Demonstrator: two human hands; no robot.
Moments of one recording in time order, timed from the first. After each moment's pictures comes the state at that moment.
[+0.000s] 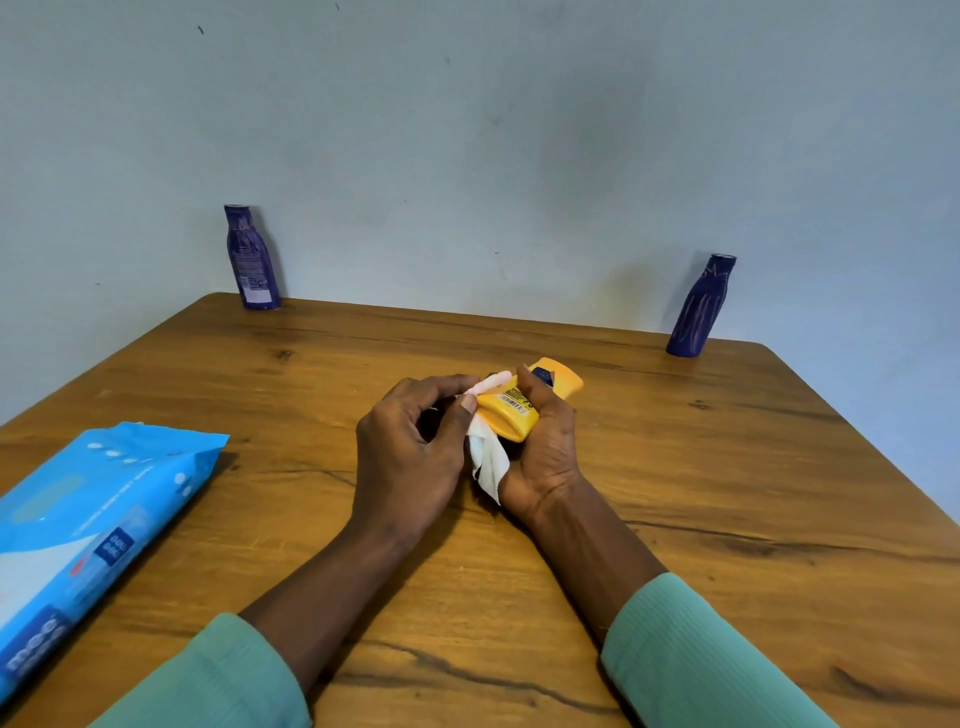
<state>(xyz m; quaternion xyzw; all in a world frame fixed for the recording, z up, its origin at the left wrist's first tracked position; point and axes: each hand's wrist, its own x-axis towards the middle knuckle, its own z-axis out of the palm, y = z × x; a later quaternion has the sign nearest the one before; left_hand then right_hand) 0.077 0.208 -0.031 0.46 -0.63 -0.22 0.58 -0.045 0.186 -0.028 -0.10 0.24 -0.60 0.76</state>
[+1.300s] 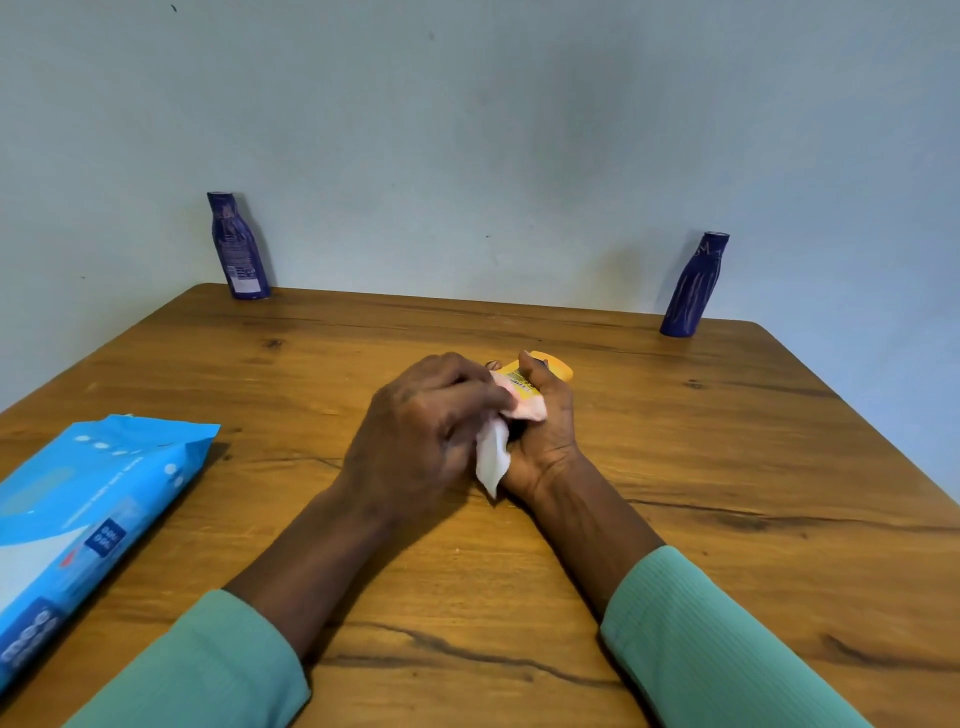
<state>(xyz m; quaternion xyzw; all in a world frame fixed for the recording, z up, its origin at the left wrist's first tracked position) 0.093 0.203 -0.015 0.31 -0.85 -0.01 0.43 -0.049 0.184 -0.025 -0.08 0.22 -0.59 0.77</state>
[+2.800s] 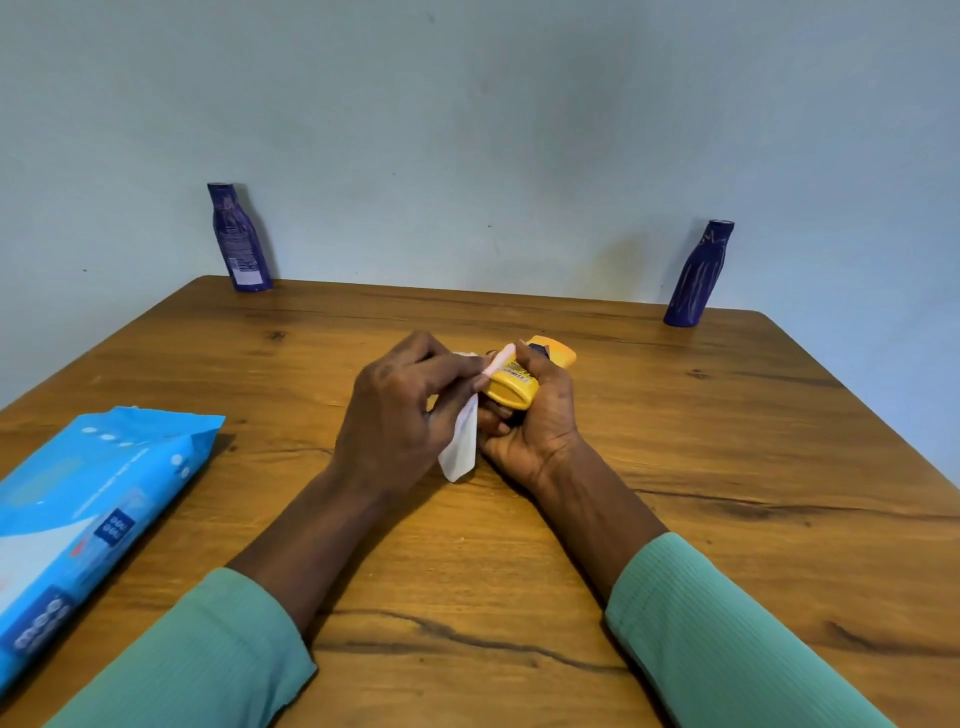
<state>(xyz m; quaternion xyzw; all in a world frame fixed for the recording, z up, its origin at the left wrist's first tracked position) 0.098 0.189 -0.021 0.36 -0.80 -0.01 0.47 -0.047 0.185 -0.025 -0.12 0.27 -0.58 0.76</state>
